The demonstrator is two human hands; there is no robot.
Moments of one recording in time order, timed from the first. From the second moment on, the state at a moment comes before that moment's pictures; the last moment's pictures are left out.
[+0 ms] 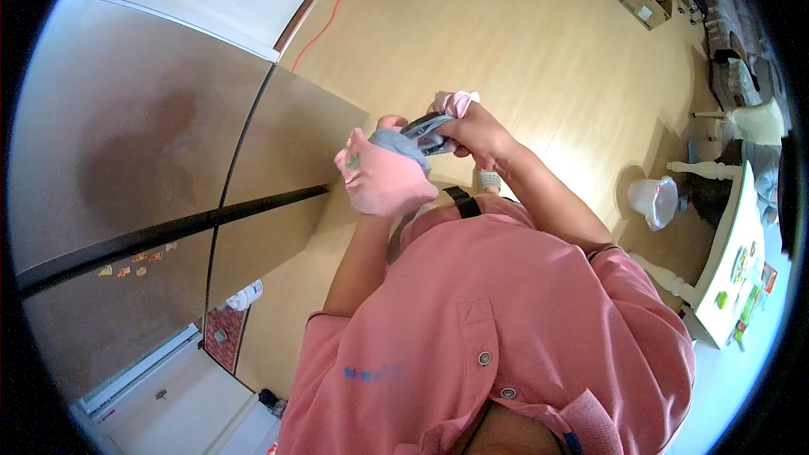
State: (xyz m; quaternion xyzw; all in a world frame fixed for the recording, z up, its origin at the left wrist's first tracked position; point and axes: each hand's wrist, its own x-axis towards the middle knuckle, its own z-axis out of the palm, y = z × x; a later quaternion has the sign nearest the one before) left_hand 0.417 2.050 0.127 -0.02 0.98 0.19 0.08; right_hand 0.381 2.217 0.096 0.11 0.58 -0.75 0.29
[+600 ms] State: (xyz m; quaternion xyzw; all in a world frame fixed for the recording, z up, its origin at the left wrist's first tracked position) left_hand 0.403 2.050 0.118 -0.02 0.93 0.34 0.17; right_hand 0.373 2.220 0.098 0.15 0.59 -0.74 0.28
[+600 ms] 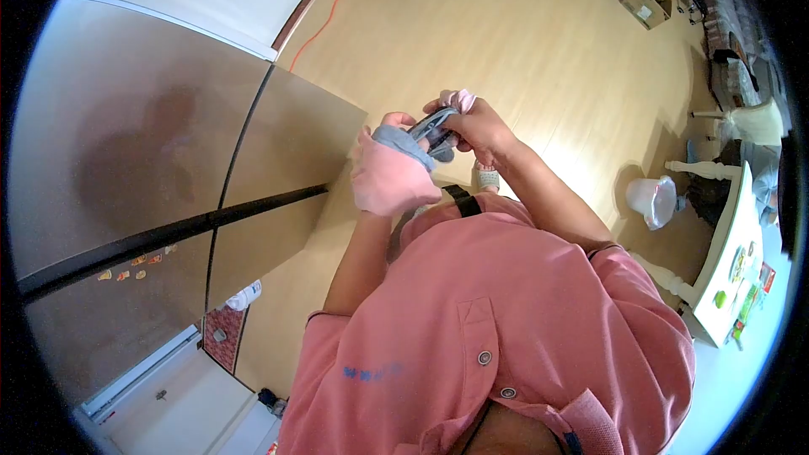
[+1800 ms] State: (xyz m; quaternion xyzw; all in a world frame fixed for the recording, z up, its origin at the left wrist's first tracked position) left_hand 0.394 2.040 0.105 0.22 0.88 0.40 0.13; right_hand 0.363 2.217 0.042 -0.01 0.74 -0.66 0.10
